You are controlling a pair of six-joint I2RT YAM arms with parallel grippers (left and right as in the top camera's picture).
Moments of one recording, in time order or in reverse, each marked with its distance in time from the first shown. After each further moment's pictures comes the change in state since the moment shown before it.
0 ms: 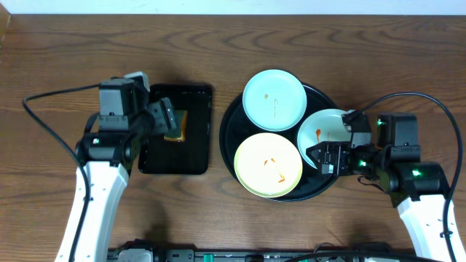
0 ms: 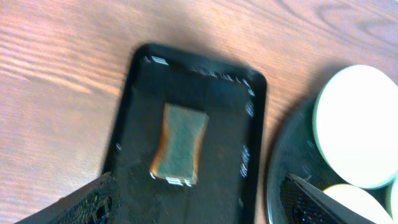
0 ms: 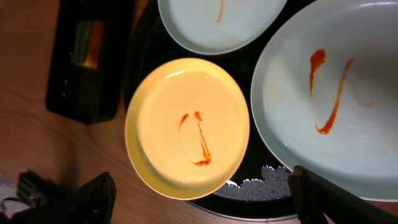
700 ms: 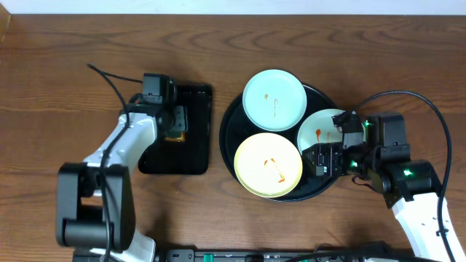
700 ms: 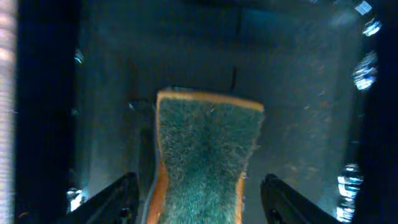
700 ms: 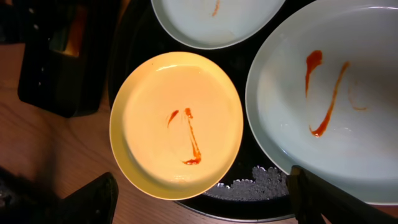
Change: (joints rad) left arm -0.060 0.500 0.001 0.170 -0.074 0.106; right arm 0.079 0.009 0.000 0.015 0.093 0.000
